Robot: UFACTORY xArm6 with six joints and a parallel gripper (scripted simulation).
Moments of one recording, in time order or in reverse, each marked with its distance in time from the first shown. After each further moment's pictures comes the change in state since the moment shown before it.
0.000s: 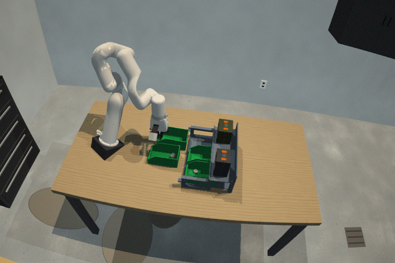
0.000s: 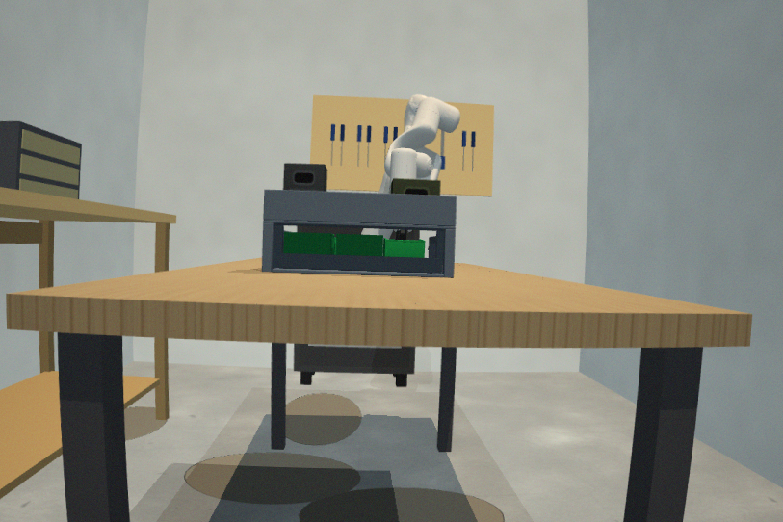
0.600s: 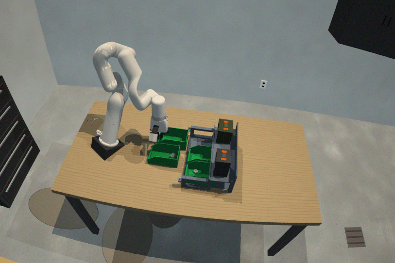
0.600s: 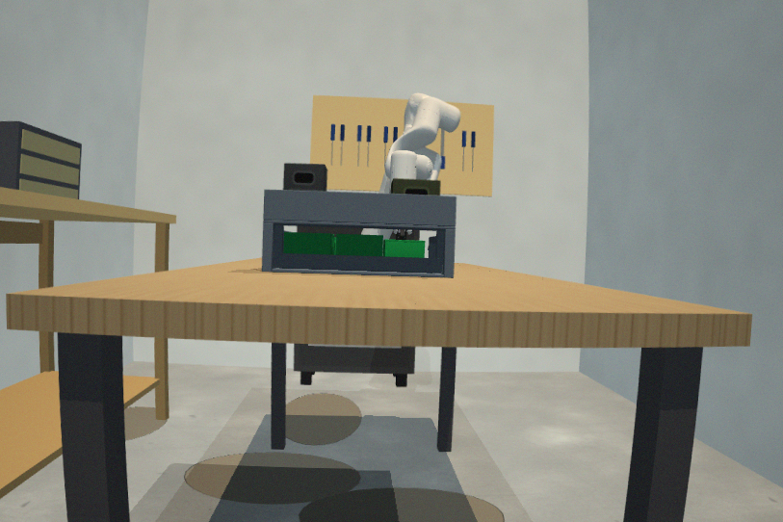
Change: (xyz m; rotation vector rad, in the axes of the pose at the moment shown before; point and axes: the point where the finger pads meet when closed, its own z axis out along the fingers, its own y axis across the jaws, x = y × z) arm 0.000 0.000 0.006 0.000 0.000 0.000
